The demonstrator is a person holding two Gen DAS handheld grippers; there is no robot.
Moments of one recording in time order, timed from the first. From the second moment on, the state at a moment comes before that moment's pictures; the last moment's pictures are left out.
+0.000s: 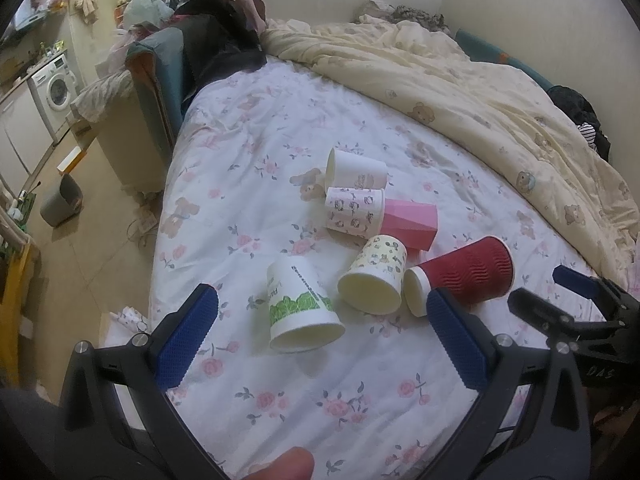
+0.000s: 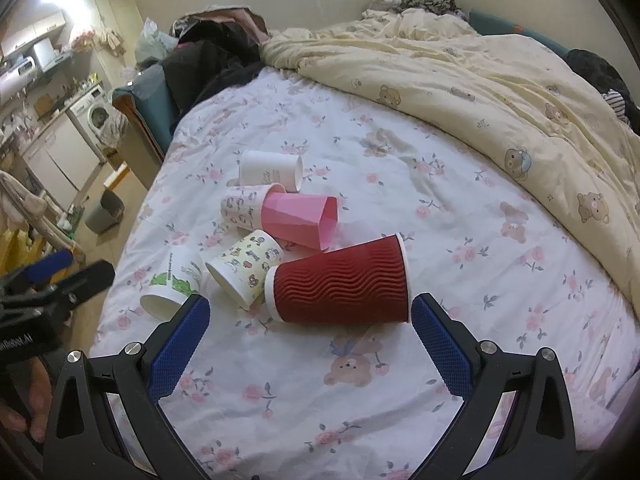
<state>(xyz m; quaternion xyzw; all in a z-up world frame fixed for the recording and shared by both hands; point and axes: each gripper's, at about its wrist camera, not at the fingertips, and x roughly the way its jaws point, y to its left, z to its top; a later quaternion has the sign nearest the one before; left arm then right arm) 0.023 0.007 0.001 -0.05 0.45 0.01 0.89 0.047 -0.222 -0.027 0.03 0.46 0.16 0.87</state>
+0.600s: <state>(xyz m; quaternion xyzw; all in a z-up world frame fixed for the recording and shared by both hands) 0.086 0.041 -0.031 -0.09 0.56 0.03 0.82 0.161 -0.154 -0.046 -0.17 0.58 0.29 0.74</state>
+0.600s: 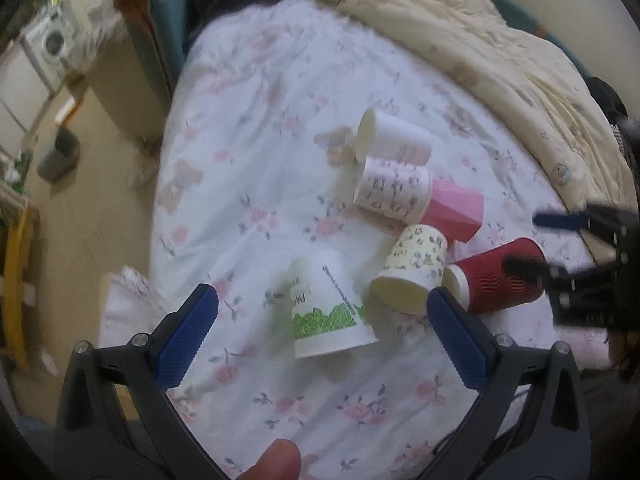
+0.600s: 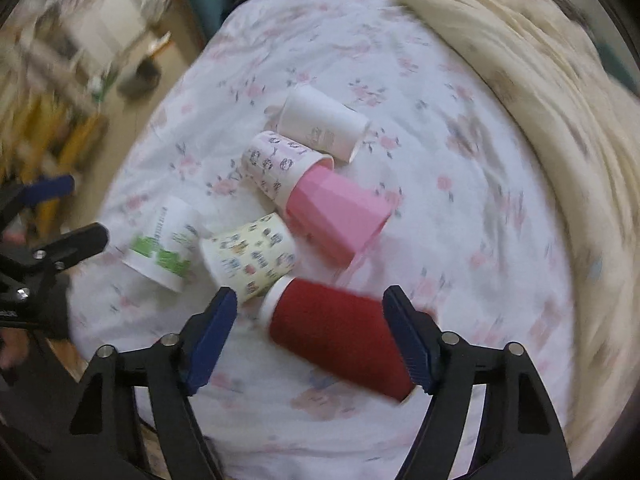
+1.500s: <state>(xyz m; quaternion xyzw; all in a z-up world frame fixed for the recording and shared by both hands) 0.088 0.058 -0.038 -0.16 0.57 0.04 0.80 0.216 -0.101 -0.135 -0.46 0.58 0.32 0.59</state>
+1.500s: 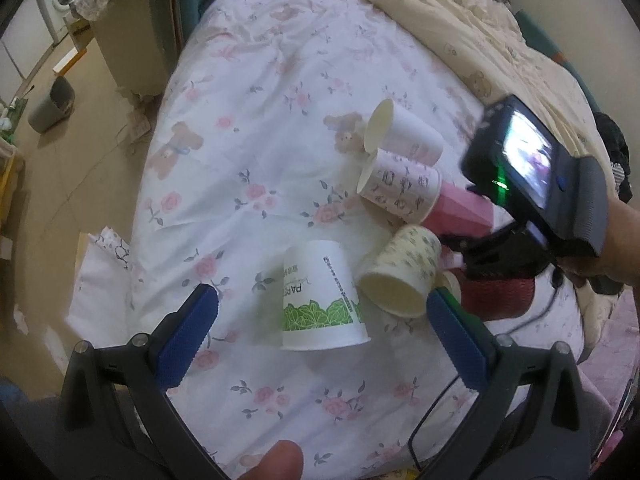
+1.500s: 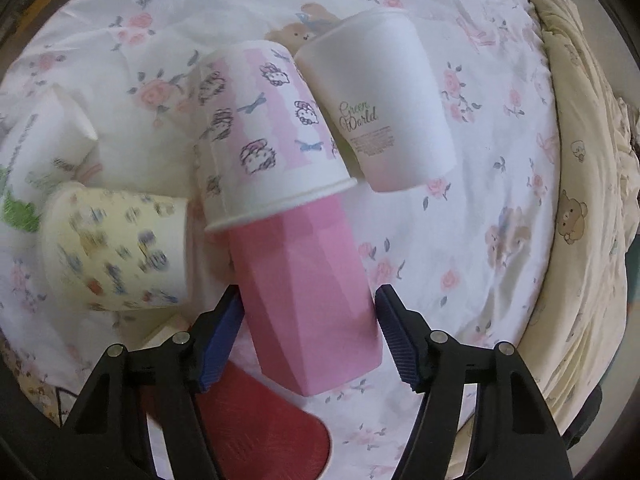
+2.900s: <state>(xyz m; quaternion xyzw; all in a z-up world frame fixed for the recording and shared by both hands) 0.010 0.064 -0.035 -0.14 0.55 0.06 0.82 0.010 -0.150 -0.126 0.00 0.59 0.17 0.79</state>
